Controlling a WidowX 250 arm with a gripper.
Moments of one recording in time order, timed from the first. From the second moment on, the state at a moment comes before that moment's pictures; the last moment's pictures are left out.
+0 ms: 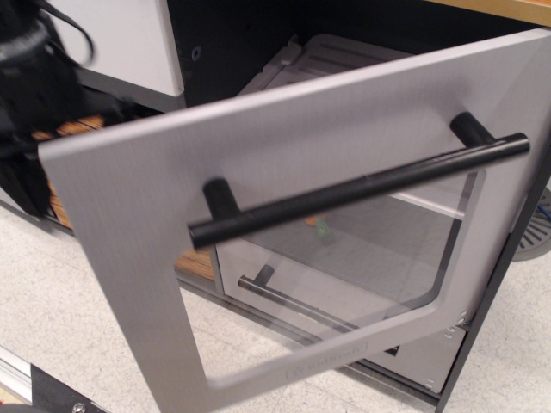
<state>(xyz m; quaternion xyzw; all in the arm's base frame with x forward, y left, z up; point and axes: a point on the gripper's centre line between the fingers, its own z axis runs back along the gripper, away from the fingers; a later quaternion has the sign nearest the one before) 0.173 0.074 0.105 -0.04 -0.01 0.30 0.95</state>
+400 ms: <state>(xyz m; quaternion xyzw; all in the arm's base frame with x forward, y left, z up) 0.201 -0.019 0.100 -0.06 -0.01 0.36 0.93</state>
